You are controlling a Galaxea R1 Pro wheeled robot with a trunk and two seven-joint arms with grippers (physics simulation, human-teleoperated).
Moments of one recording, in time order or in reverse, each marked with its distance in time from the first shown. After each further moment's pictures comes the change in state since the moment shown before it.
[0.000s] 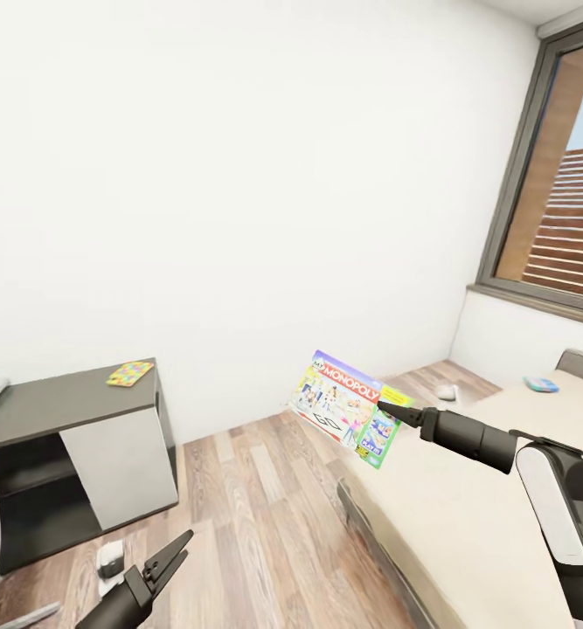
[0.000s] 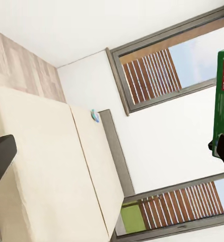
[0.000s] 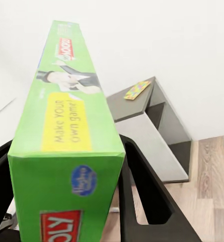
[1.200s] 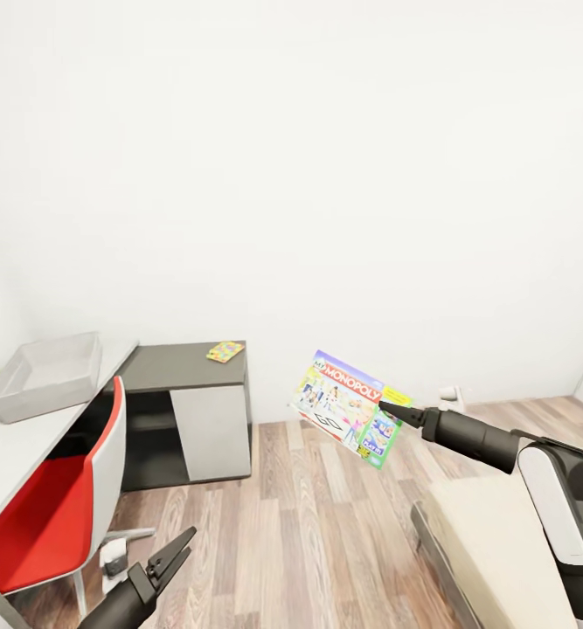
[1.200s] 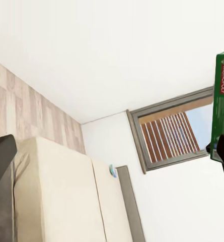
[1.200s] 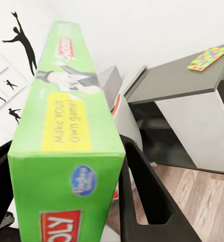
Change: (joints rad) left arm -0.007 -0.017 0.000 0.000 -0.003 0.000 0.003; right arm 0.000 -0.007 -0.002 0.000 -0.005 0.001 0.005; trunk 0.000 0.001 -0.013
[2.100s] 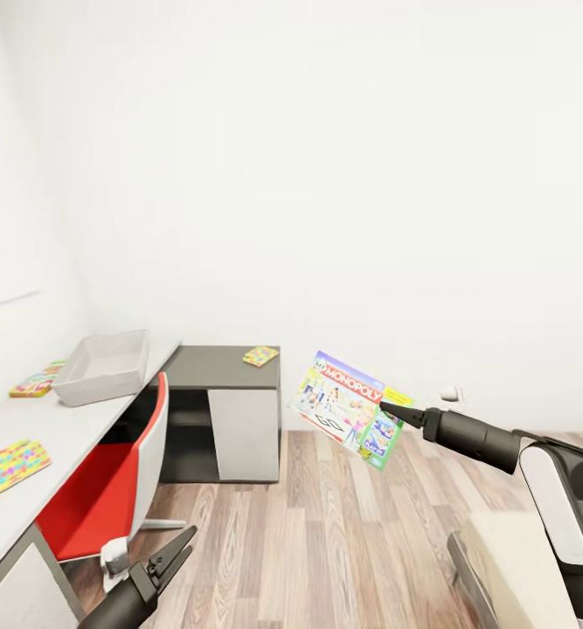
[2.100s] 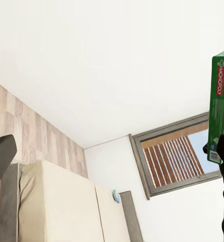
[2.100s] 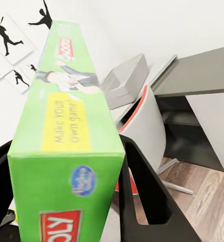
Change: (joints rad) left arm -0.003 -0.001 -0.004 -0.001 0.006 0.002 -0.002; right arm -0.001 -0.003 -0.004 0.000 -0.001 0.018 0.001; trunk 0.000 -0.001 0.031
